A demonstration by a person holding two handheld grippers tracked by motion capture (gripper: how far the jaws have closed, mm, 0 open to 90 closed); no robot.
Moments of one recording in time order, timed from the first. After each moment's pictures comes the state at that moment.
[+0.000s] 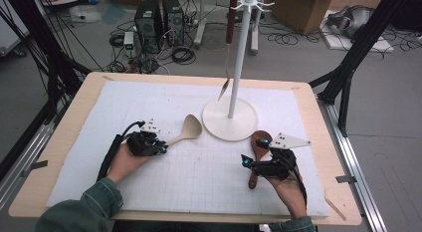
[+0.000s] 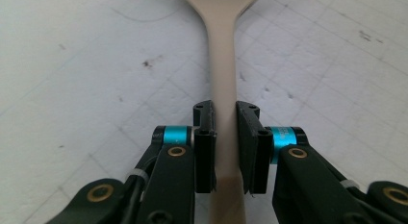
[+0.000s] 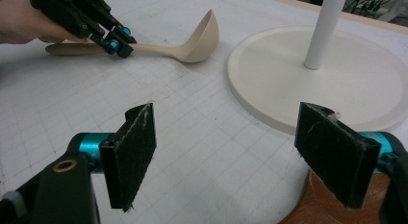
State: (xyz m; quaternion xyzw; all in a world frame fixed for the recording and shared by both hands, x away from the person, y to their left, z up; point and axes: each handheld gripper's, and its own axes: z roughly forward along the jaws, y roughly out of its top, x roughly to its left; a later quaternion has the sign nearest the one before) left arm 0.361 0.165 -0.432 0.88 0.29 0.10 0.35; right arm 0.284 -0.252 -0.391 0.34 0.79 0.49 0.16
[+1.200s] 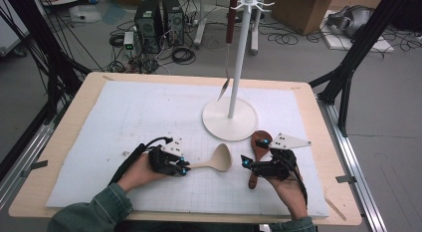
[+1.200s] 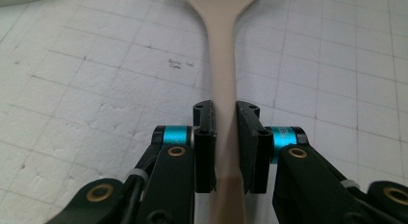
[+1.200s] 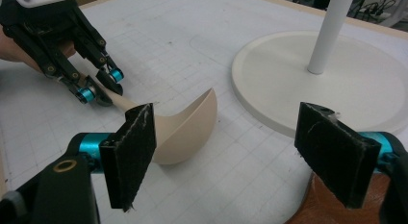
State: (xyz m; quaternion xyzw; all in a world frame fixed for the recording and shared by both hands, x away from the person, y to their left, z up) left arm 0.326 0.104 -0.433 0.93 0.11 0.03 0.36; right arm 0.282 -0.250 -0.388 0.33 0.79 0.49 0.16
